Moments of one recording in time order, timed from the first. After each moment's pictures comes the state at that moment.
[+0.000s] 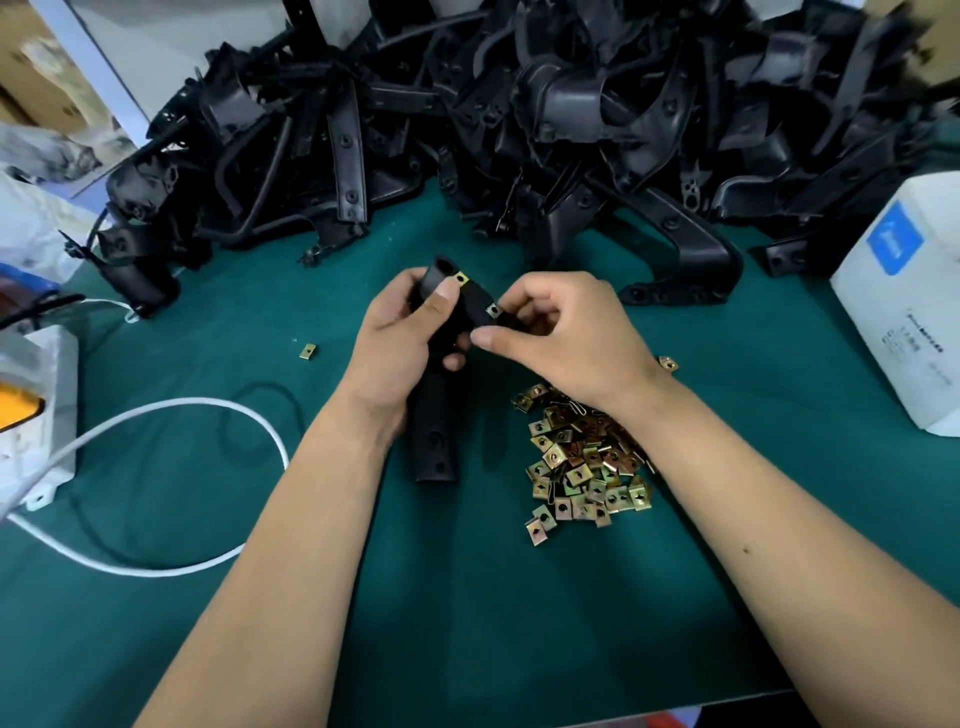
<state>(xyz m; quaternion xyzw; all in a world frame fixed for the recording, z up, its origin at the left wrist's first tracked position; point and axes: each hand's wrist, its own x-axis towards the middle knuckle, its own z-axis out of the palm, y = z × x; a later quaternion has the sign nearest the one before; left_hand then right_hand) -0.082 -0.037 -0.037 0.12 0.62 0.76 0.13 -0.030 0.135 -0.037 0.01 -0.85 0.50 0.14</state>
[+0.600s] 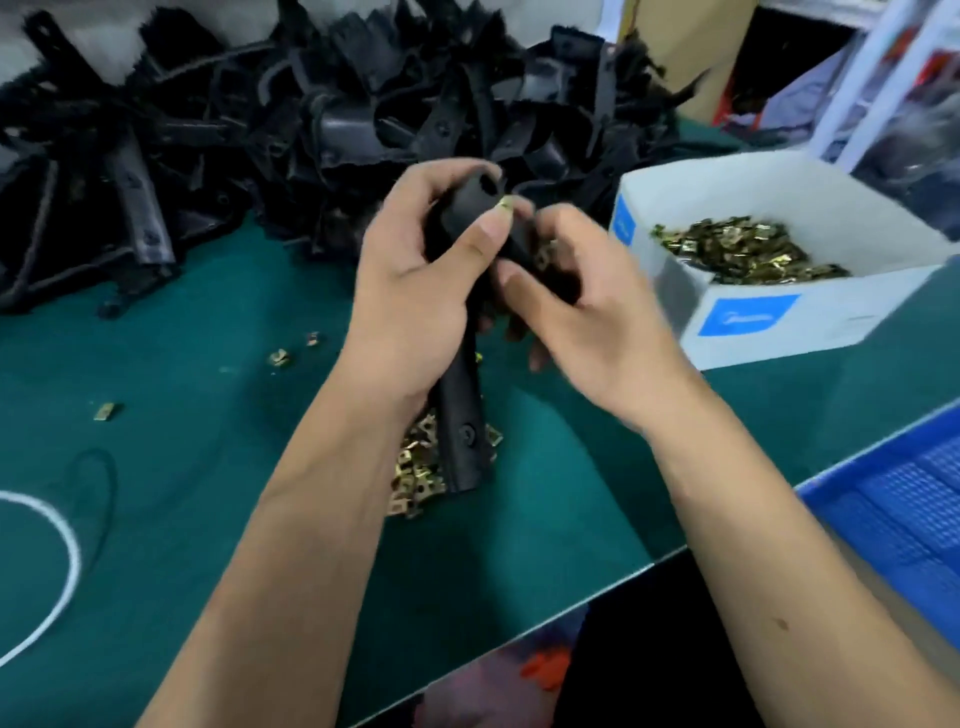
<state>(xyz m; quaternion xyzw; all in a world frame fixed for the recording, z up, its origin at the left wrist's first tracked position) 0.009 0.098 0.040 0.33 0.63 0.70 0.05 0.087 0.223 0.016 -0.06 -0.81 0.52 0.28</state>
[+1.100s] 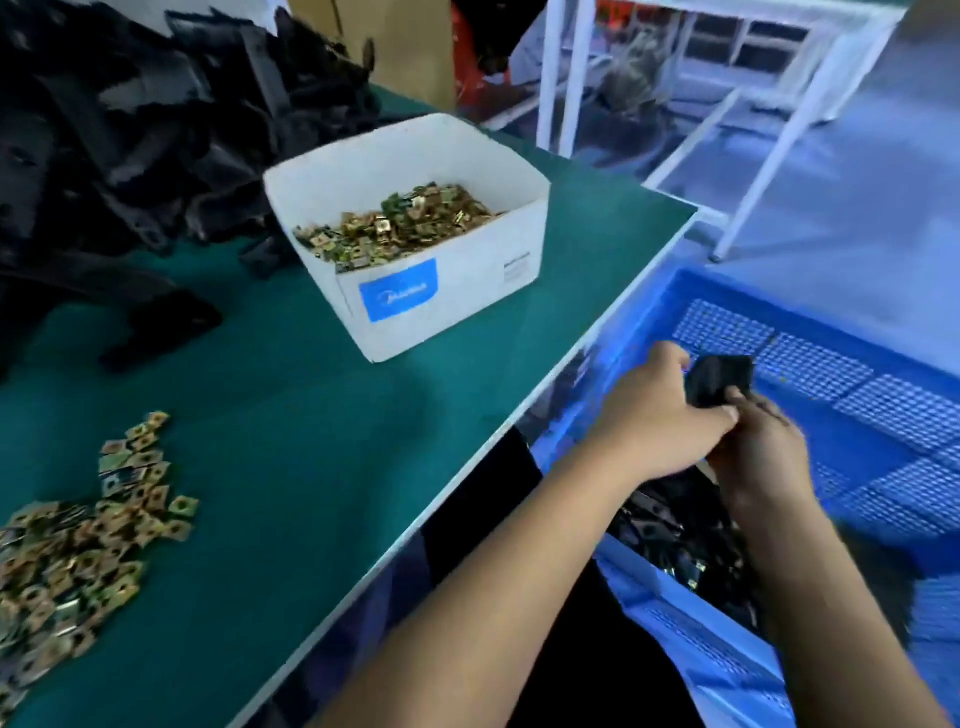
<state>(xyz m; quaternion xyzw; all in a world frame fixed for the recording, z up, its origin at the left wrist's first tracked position) 0.267 0.335 -0.062 0.52 0.68 0.33 0.41 0.394 0.392 -0.130 -0.56 -0.35 0.58 0.48</state>
